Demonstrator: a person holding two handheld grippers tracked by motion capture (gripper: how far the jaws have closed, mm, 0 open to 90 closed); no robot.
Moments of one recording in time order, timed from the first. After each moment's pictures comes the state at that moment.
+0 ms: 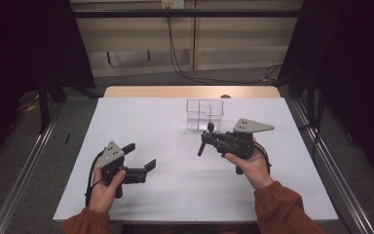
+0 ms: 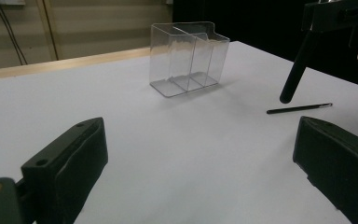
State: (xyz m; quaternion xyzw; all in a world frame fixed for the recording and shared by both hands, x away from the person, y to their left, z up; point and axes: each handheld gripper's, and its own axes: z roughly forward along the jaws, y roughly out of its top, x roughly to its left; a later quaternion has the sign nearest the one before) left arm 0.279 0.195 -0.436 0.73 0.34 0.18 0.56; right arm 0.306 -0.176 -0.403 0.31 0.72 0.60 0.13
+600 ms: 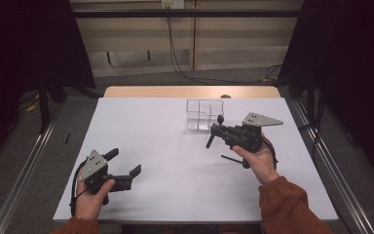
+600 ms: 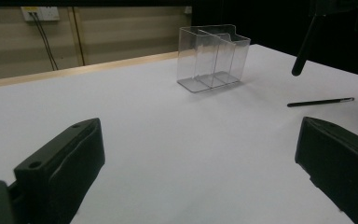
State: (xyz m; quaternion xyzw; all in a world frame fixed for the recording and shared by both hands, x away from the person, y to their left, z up) left arm 0.261 0.230 -0.440 0.72 0.35 0.22 0.56; right arm 0.320 -0.199 -0.400 0.34 0.71 0.60 0.15
